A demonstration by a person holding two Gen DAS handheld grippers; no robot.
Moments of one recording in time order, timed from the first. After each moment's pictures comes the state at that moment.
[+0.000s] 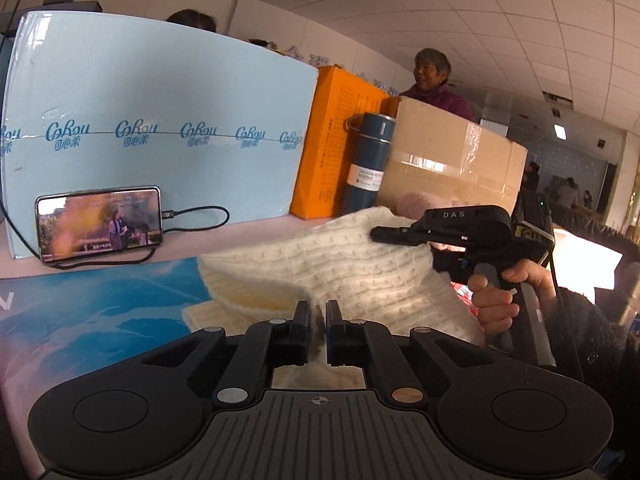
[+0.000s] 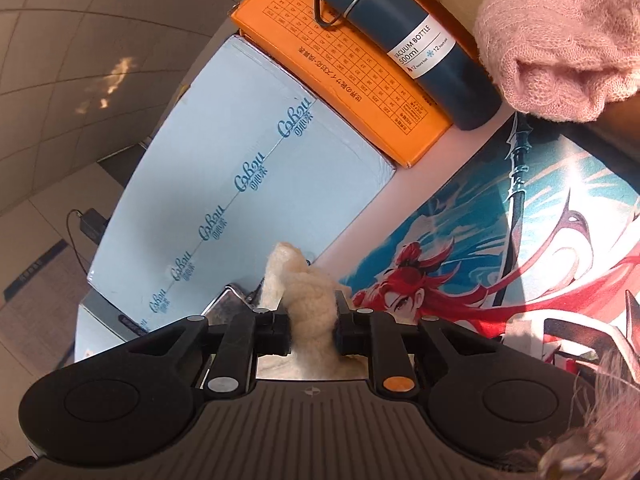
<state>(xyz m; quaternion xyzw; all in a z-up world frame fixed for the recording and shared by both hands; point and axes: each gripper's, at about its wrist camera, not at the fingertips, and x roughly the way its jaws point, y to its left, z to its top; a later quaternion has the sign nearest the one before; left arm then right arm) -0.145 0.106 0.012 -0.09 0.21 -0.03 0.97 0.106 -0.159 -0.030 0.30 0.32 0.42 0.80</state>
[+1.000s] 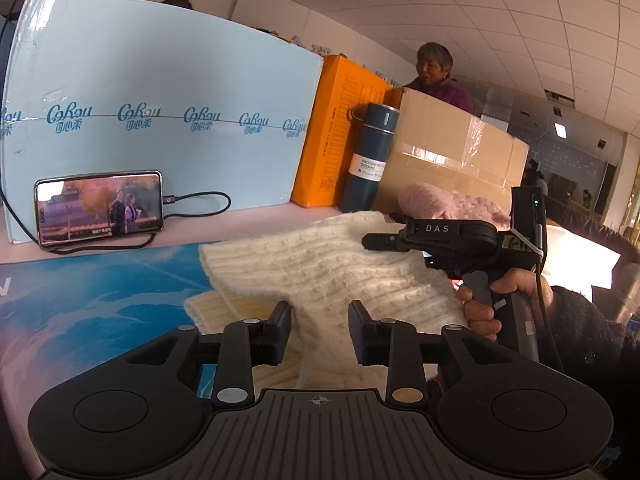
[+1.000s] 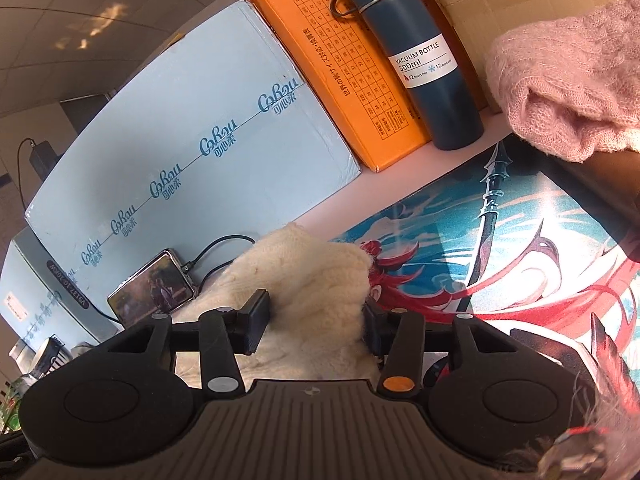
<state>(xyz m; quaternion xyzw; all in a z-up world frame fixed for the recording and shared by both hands) -0.149 0.115 0.009 -0.12 0.20 -0.05 0.97 0.089 -0.142 -0.033 0.19 0.31 0.37 0.86</state>
